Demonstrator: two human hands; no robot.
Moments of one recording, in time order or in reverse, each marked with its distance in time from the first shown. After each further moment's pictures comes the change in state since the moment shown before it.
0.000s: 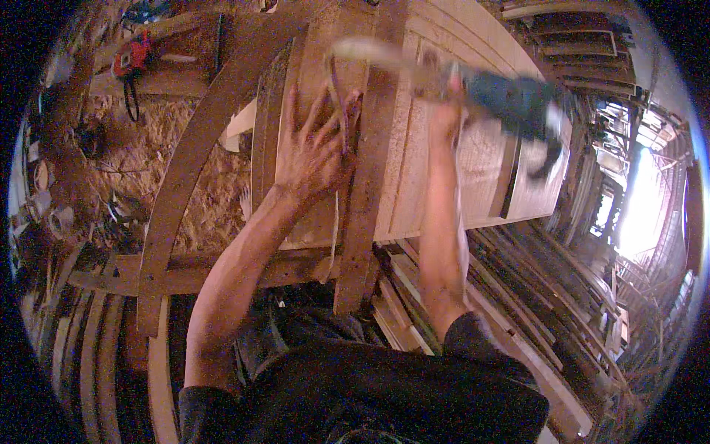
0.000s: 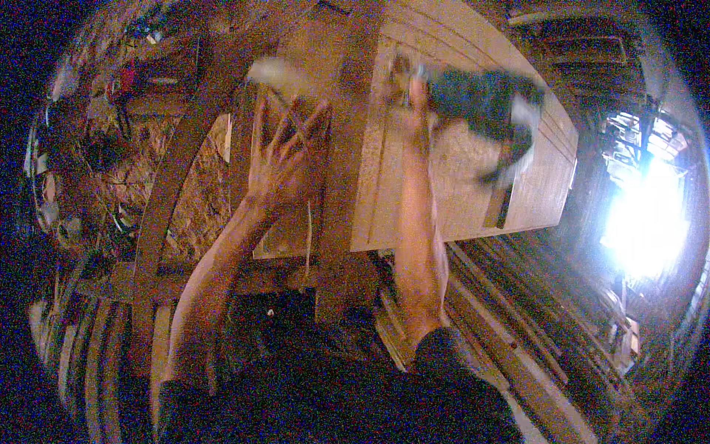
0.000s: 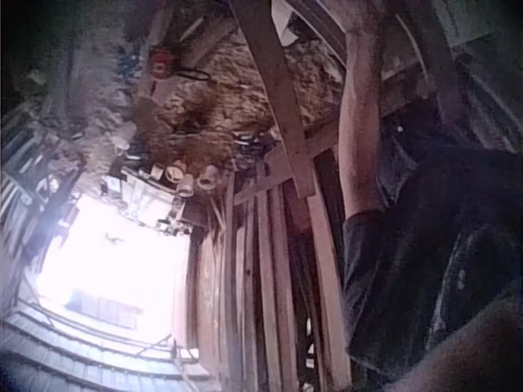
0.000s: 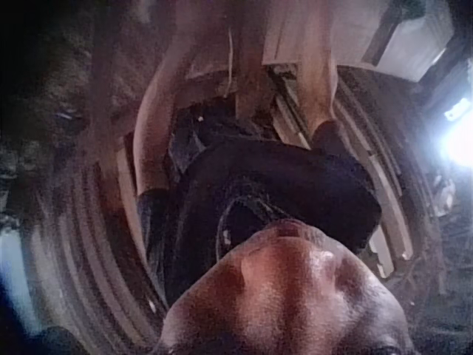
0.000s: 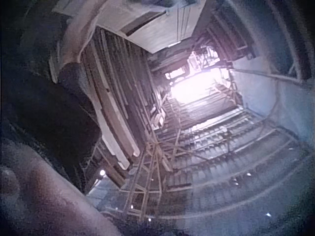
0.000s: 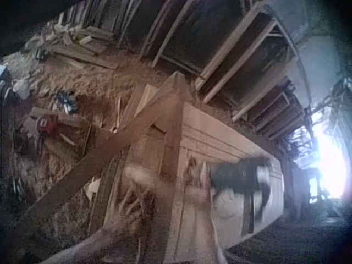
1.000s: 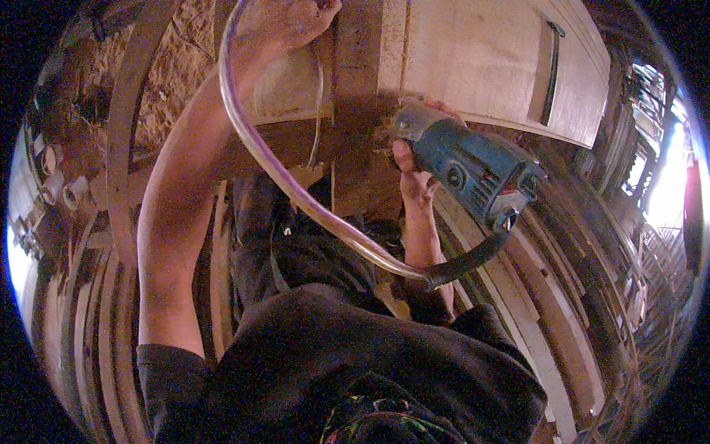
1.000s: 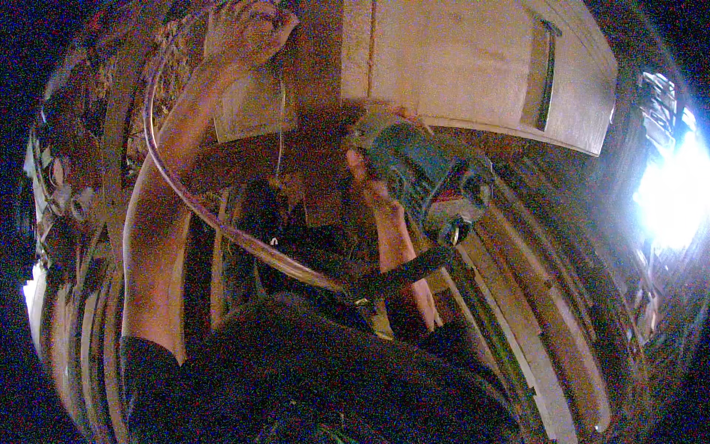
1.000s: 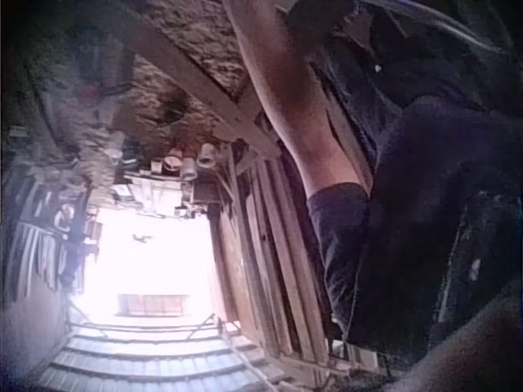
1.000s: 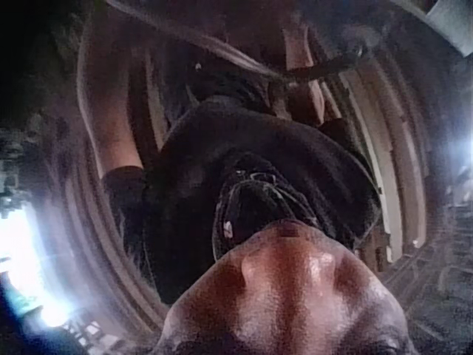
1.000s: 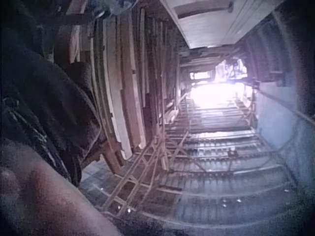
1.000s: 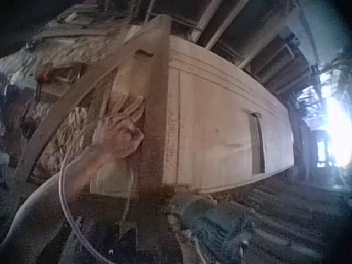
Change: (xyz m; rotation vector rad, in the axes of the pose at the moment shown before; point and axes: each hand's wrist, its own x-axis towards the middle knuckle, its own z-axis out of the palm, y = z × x) left_hand -0.001 -0.005 0.008 -0.237 0.261 -0.022; right_hand -0.320 -0.056 -0.027 -0.277 0.108 -0.141
